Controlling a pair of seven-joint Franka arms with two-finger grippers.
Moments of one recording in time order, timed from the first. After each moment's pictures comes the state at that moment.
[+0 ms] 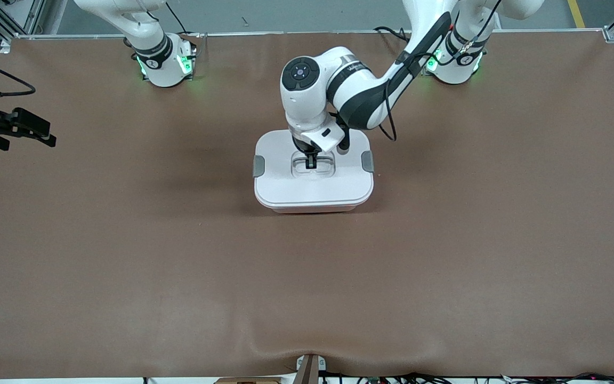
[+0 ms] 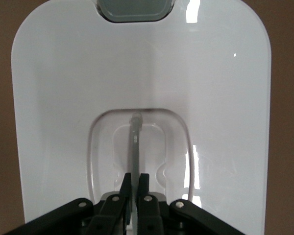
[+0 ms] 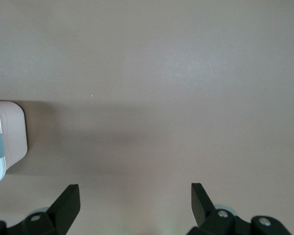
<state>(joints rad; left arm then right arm) -0.65 0.52 -0.28 -1.55 0.19 2.03 -2.56 0.04 0.02 -0.07 -1.53 0.04 1.50 -0.09</state>
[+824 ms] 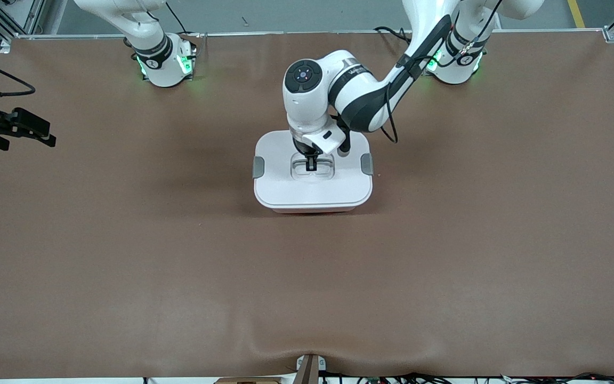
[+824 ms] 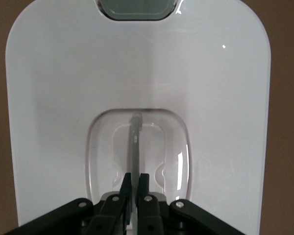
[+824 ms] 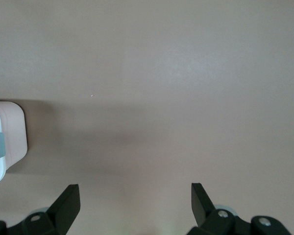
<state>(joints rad) -0.65 0.53 -0.28 -1.57 0.19 2.07 -2.56 0.04 0.02 -0.07 -1.53 0.04 1.50 -0.09</state>
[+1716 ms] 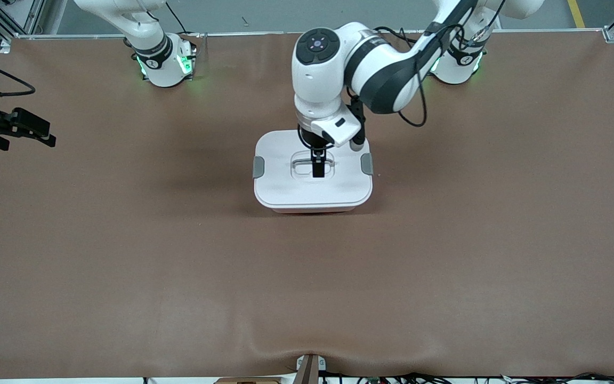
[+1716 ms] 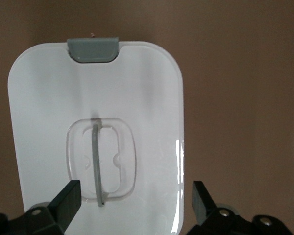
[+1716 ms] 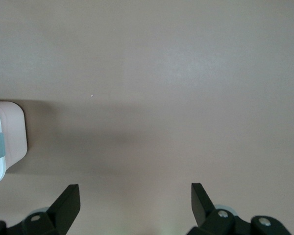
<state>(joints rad) -0.59 0.43 -0.27 -1.45 0.20 1.95 -2.43 0.04 0.02 -0.07 -1.53 0.04 1.50 -0.09</state>
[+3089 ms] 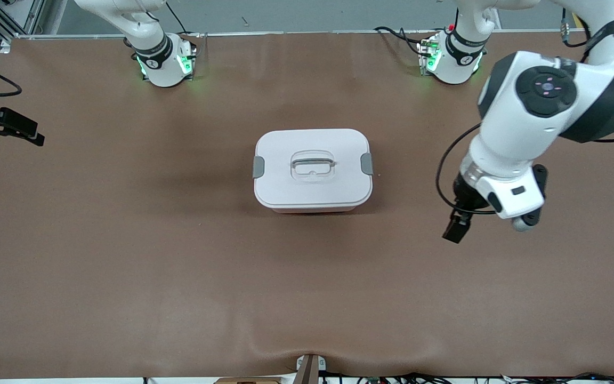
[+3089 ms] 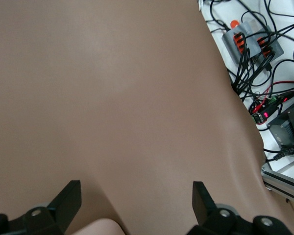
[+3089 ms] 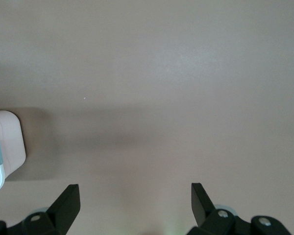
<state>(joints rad) -0.12 0.32 -0.27 -1.44 0.19 1.93 -1.48 0.01 0.02 -0.08 -1.51 0.04 1.48 -0.04</state>
